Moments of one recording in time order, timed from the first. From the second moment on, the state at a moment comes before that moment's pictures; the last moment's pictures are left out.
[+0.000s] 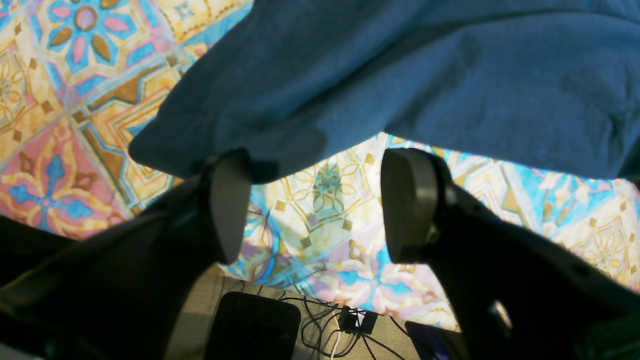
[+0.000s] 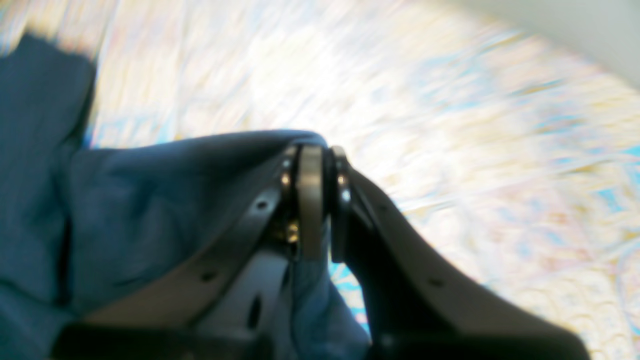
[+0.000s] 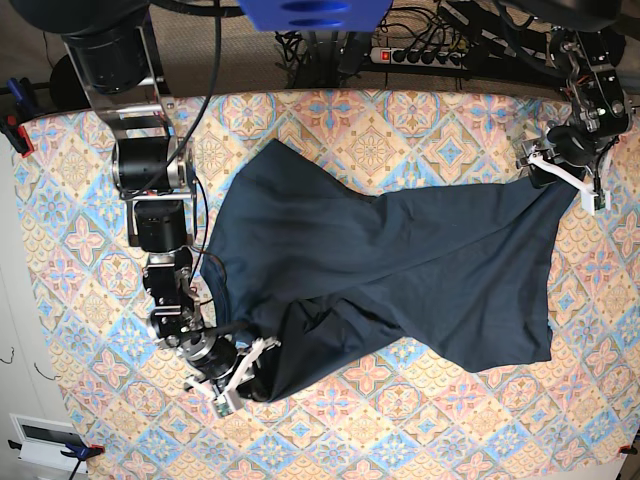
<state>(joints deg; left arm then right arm) 21.3 -19.6 -31.5 113.5 -30.5 -0.7 68.0 42.5 5.2 -1.6 34.4 -3.6 34.5 -2.8</state>
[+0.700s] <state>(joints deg) 22.0 -19.6 -31.6 113.5 -30.5 -0.7 68.0 50.3 14.4 5.2 32.3 -13.5 18.4 -3.0</state>
